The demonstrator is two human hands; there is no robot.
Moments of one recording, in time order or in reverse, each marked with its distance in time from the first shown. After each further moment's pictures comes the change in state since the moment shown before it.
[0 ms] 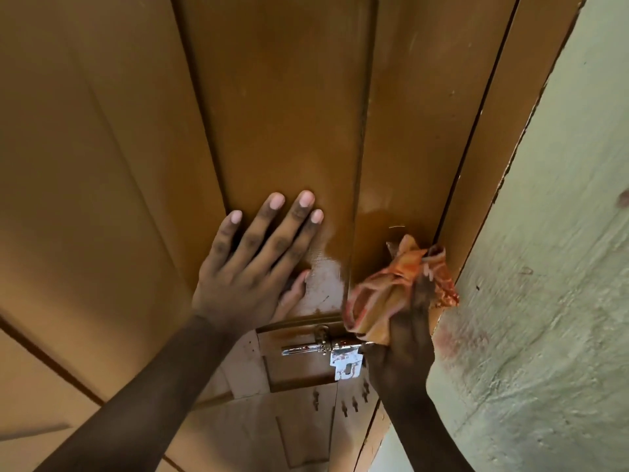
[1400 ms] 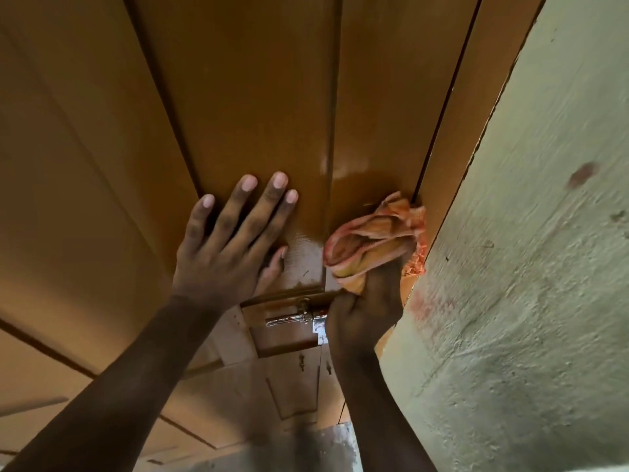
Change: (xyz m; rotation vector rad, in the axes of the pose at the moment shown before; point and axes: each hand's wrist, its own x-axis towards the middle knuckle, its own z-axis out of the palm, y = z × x) left_hand -0.006 -0.001 0.001 0.032 0.007 0.022; right_hand 0.033 -0.057 0.008 0.121 0.234 0.389
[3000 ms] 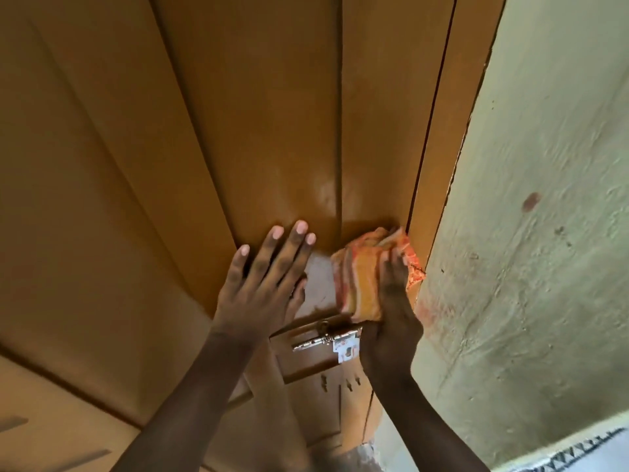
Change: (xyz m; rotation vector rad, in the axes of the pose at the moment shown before) left_hand 0.003 -0.003 -0.001 -0.111 -0.022 0.013; right_hand 0.006 -0.011 -0.030 -0.132 -0.128 -0.123
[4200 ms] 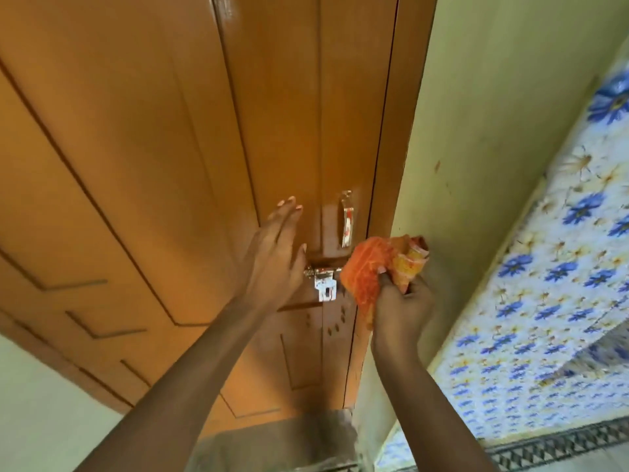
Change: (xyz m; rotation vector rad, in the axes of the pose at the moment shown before) left_hand 0.021 0.050 -0.159 -0.780 -0.347 -0.490; right_hand -0.003 -0.075 -0.161 0.504 0.007 0.877
